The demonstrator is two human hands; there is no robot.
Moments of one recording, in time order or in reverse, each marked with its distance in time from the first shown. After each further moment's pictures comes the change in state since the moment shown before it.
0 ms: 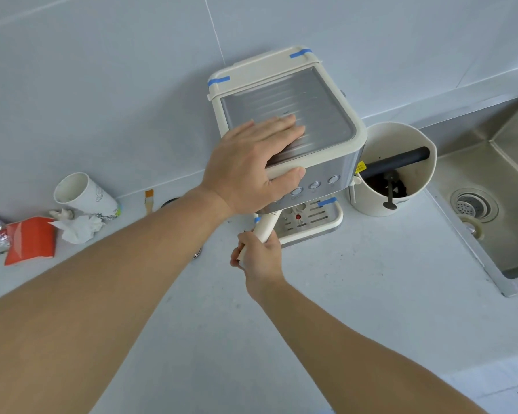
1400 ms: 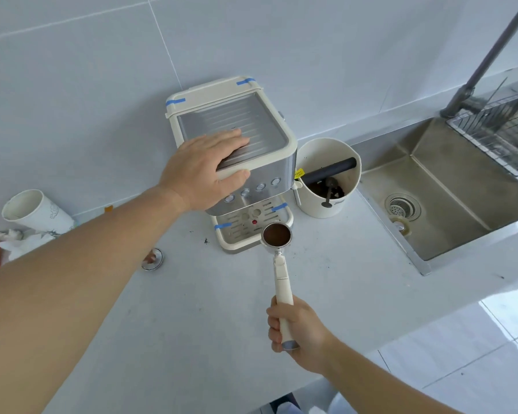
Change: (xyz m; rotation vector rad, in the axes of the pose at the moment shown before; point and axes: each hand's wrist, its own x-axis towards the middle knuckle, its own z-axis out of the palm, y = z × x) left_hand -0.001 0.003 -0.008 0.024 -0.092 -0.028; right_hand -0.088 -0.005 -0.163 -0.153 -0.208 0.284
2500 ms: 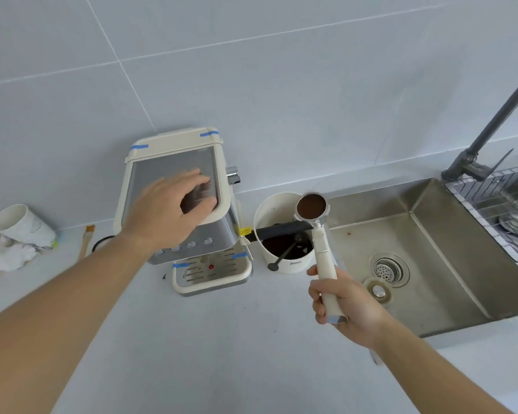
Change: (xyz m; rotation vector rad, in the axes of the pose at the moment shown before) left_hand 0.051 0.071 0.011 -0.024 0.060 -0.385; right_hand -0.018 -0.211 -0.152 -0.198 -0.113 -0.181
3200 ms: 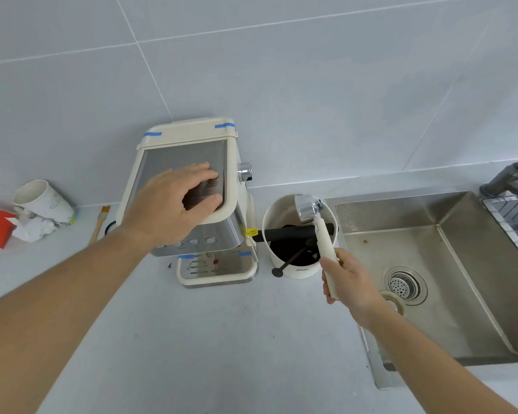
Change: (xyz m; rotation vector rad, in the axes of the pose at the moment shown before) left_hand 0.002 0.002 0.000 -0.019 0.004 -0.052; right_hand 0.059 -0.020 -0.019 -0.482 0.226 -0.144
